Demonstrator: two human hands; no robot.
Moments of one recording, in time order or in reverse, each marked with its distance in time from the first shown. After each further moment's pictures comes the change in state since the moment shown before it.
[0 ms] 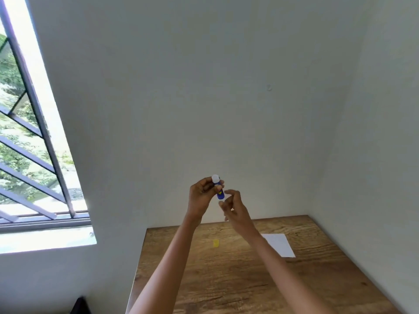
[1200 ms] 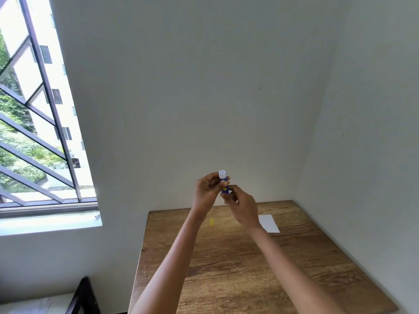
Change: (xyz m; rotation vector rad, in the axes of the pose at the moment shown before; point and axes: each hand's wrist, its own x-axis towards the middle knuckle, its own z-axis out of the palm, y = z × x) left_hand -0.089 0.053 0.015 -0.038 -0.063 0.007; right_hand -0.081 -0.067 -0.010 -0.375 0.203 -0.016
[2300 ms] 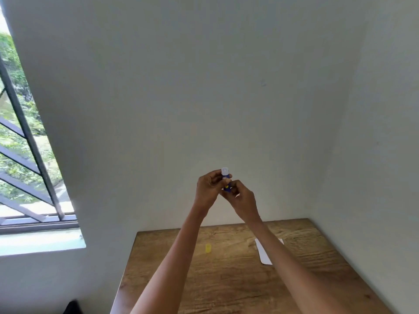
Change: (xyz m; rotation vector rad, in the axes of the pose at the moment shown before) left_hand 0.135 -0.075 0.024 0.128 0.066 -0.031; right_hand 0.131 0.091 0.024 0.224 -0.030 0.026
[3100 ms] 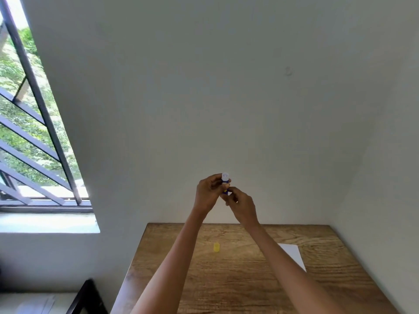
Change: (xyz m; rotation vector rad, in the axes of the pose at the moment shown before) left_hand 0.011 -0.043 -0.026 0.116 0.083 -0.033; right_hand 0.013 0.035 0.040 -0.049 -0.146 0.004
